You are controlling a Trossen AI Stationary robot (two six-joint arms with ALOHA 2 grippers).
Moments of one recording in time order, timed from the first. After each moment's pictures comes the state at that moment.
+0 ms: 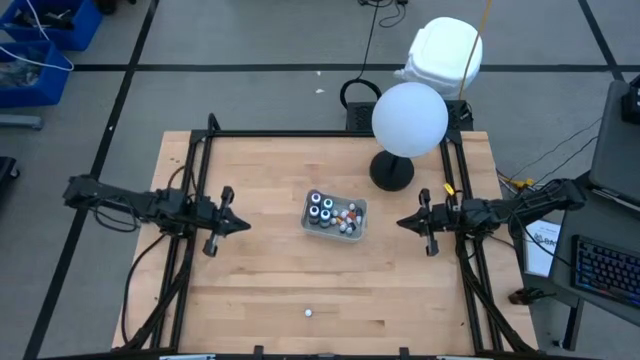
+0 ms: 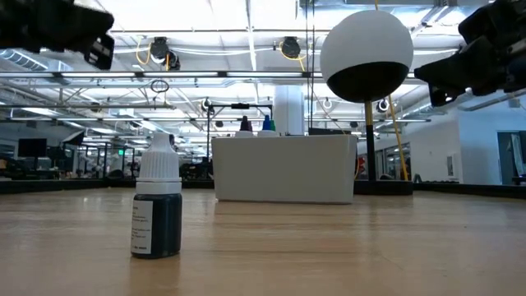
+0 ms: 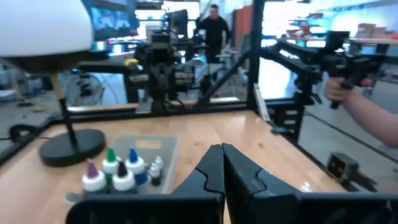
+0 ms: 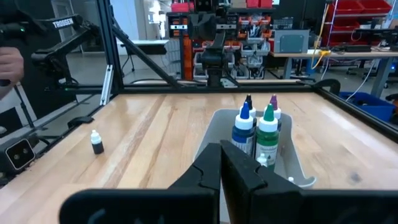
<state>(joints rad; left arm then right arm) -0.22 0.35 0.20 0.15 -0.01 0.00 0.25 0.25 0.02 0.20 0.21 0.04</state>
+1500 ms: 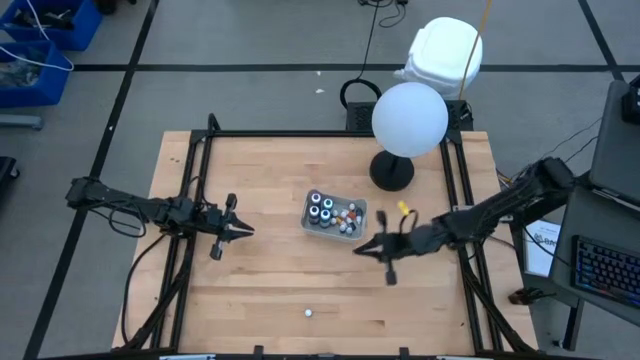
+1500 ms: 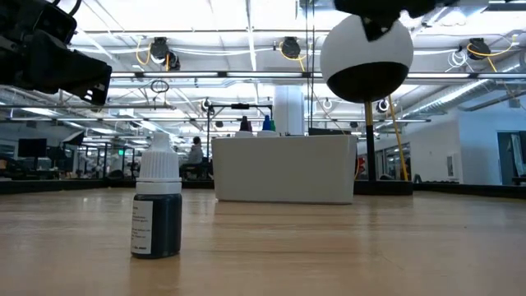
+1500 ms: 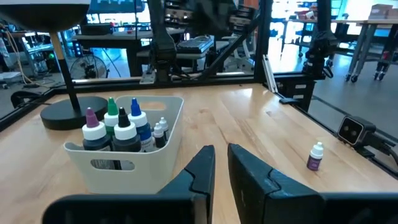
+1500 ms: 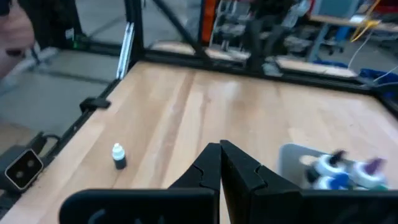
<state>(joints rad) -0.22 0.29 0.01 0.22 -0.03 0.00 0.43 1.25 0.67 0.28 0.31 0.03</state>
